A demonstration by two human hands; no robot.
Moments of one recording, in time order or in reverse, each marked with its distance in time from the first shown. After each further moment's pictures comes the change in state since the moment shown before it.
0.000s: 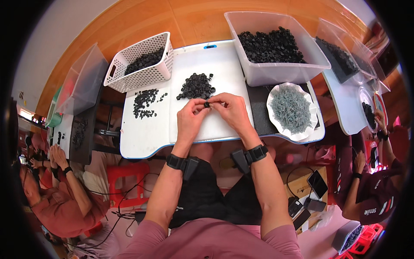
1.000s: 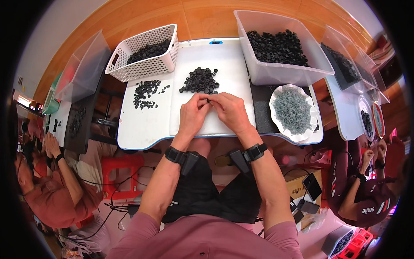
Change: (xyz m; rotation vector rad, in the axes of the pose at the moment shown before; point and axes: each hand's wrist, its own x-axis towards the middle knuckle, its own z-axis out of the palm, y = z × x) left_hand -0.002 -0.005 -0.002 0.058 -0.020 0.137; right_hand -0.005 -0.002 0.009 -0.228 0.014 -0.350
